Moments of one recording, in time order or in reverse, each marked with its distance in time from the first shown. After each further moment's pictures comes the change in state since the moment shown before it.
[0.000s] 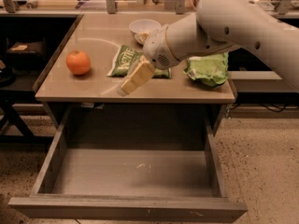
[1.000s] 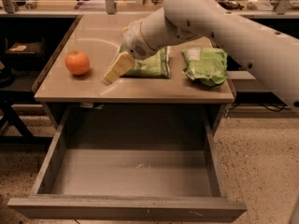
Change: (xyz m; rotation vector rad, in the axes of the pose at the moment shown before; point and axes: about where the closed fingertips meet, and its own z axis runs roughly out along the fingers) arm -0.014 -0.041 0.064 -0.008 0.037 -0.009
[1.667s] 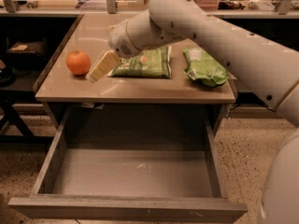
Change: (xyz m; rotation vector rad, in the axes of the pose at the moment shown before) arm -0.024 -0.007 0.036 -0.016 -0.075 -0.016
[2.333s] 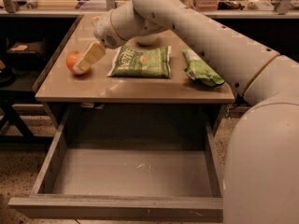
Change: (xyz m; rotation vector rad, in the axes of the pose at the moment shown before) arm -0.034 -0.022 0.038 -0.036 -0.045 -0.063
